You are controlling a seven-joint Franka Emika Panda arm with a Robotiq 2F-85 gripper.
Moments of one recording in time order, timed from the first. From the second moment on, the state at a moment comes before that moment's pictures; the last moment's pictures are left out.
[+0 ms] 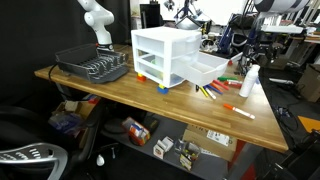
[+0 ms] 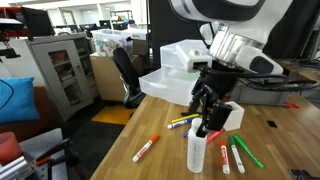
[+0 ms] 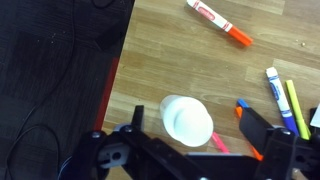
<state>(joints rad) -0.24 0.42 -0.18 -1.92 0.16 2.01 0.11</state>
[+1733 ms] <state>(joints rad) -0.21 0.38 -0.18 -1.94 0.14 2.03 0.15</state>
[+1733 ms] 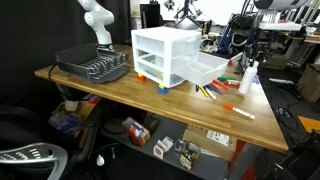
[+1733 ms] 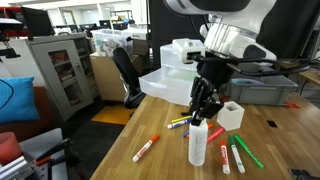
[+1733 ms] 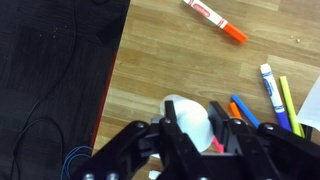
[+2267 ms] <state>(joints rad) -0.21 0.37 -0.18 -1.96 0.20 2.03 0.10</state>
